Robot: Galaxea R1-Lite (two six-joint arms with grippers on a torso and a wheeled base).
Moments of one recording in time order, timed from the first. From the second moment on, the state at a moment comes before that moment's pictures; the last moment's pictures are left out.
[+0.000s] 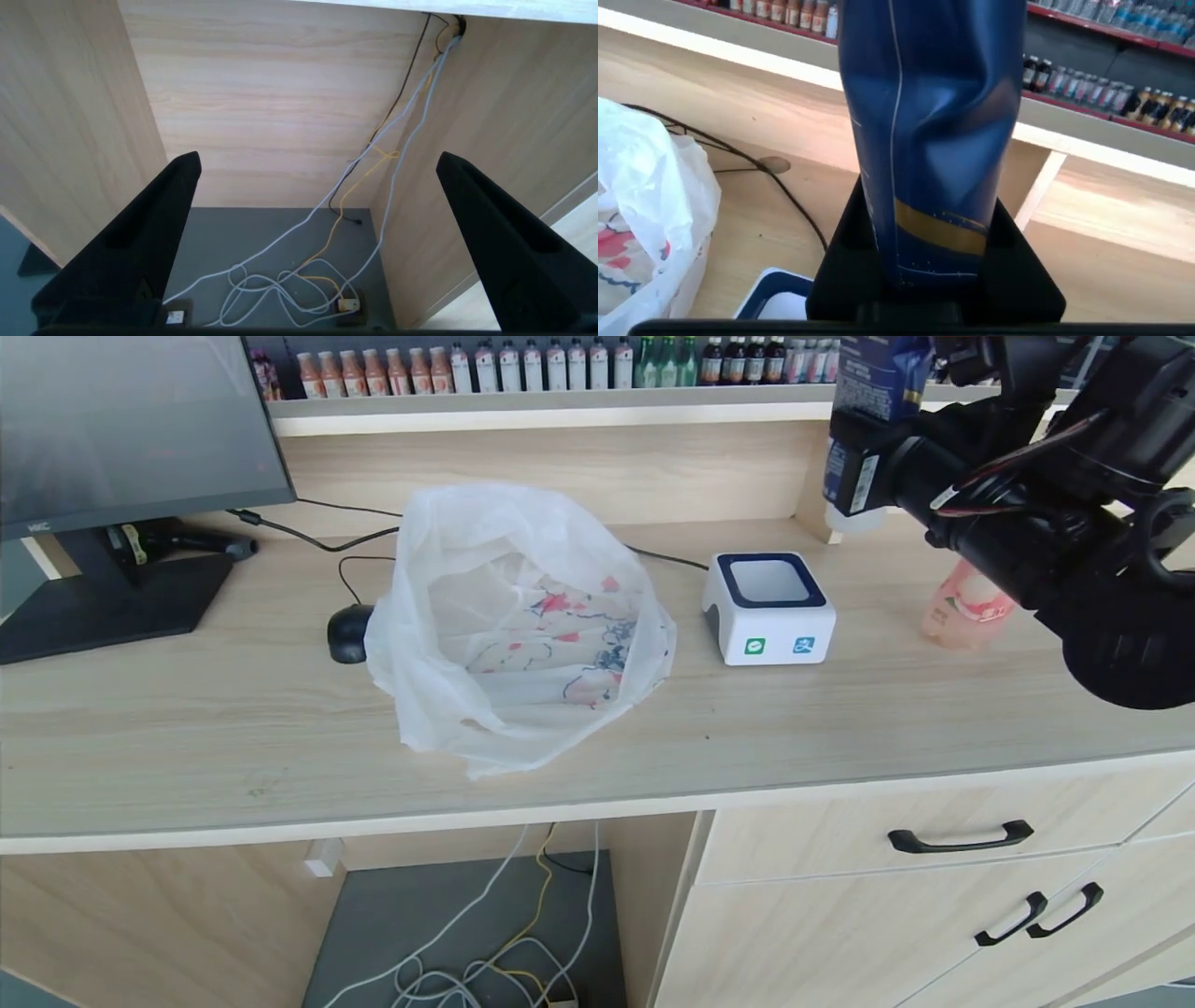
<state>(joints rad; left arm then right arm) 0.00 0.00 0.00 0.00 0.00 -0.02 0.38 1.78 -1.35 -0.83 -0.12 -0.37</state>
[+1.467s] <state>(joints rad) 0.00 0.00 0.00 0.00 0.00 -0.02 0.23 1.88 -1.36 -0.84 0.64 -1.07</state>
